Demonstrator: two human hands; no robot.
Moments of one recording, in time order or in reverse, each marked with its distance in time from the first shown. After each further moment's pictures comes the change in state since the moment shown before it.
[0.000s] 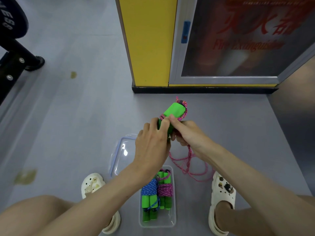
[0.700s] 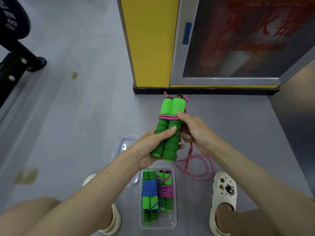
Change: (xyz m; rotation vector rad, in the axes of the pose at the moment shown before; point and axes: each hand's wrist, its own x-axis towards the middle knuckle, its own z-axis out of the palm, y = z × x) left_hand 0.019 -0.010 -0.023 -1.575 -0.759 -0.873; right_hand 0.006 -0.001 -0.012 0.135 -0.012 -0.030
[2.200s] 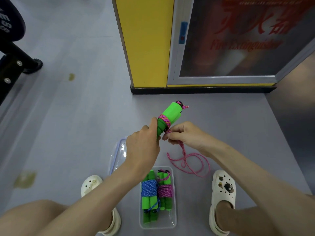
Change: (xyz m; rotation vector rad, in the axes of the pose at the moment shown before) left_hand -0.002 -0.012 0.003 1.731 0.816 0.462; right_hand -0.006 -0.002 0.002 -0.360 -0.154 0.009
